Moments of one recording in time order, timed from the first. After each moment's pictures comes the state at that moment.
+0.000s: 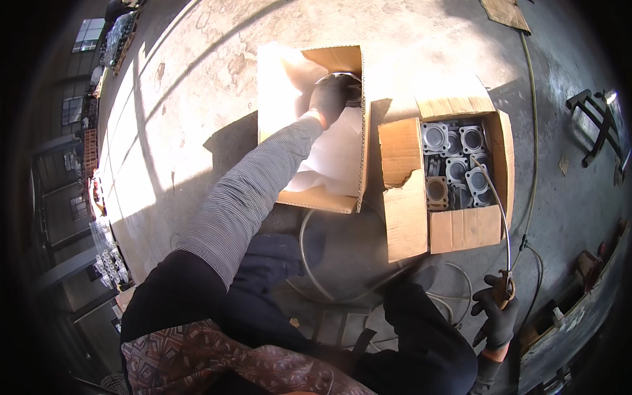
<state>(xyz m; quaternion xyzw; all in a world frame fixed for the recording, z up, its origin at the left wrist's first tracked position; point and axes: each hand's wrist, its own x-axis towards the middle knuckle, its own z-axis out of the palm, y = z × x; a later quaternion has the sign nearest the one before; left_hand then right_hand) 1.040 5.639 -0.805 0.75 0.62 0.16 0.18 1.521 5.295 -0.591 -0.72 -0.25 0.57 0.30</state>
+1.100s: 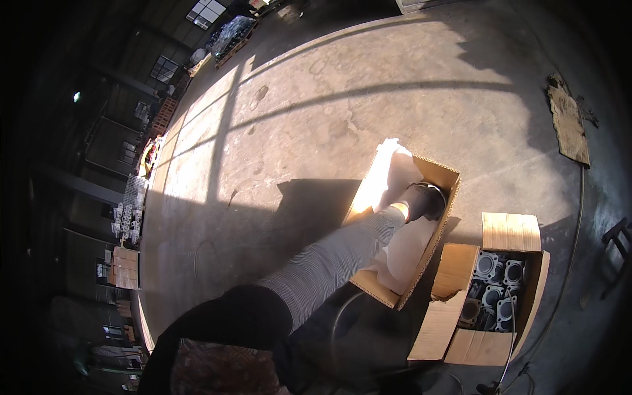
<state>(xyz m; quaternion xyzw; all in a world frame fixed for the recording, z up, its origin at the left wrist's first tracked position) 1.044 5.654 -0.758 0.76 0.59 -0.09 0.25 1.624 5.267 -0.737 -0.76 -0.06 0.65 0.03</state>
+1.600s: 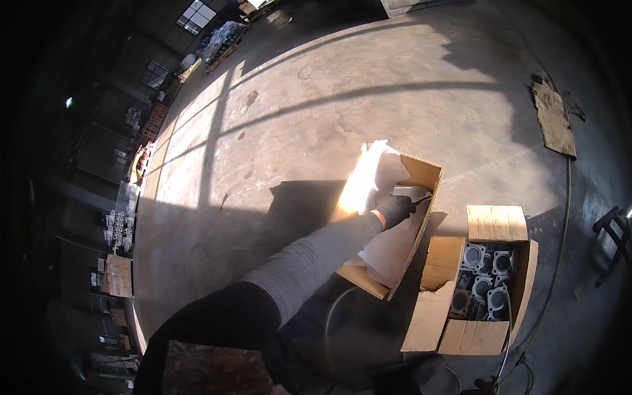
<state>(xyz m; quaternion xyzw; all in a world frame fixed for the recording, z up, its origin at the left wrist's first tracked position) 1.032 5.611 -0.789 0.75 0.63 -0.05 0.21 1.598 5.247 -0.688 -0.66 -0.45 0.58 0.18</state>
